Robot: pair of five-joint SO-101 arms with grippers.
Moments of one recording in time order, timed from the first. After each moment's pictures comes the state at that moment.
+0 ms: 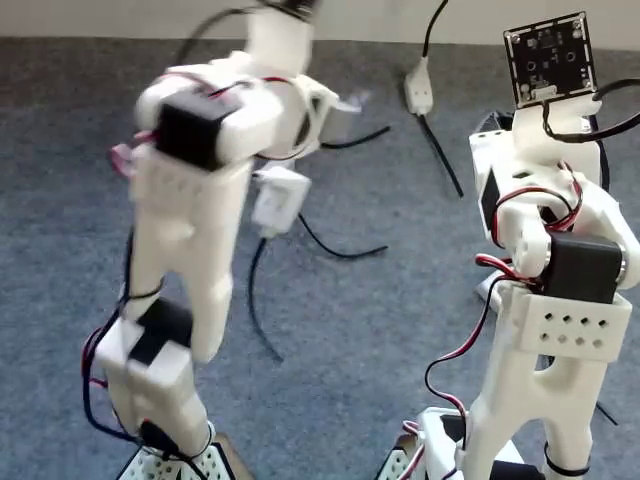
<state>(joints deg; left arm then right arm) 16.9 13.8 -64.8 98.3 -2.1 4.0 -33.1 -3.2 68.1 20.4</state>
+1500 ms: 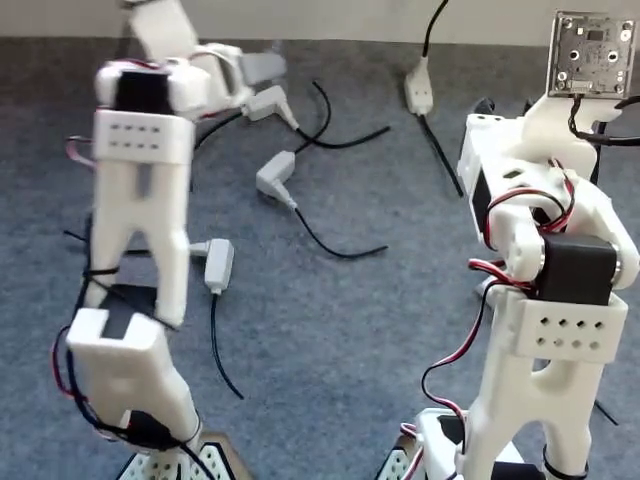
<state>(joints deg) -2.8 17.7 -42.8 78.6 22.6 1.1 -33.1 -4.6 67.4 3.5</state>
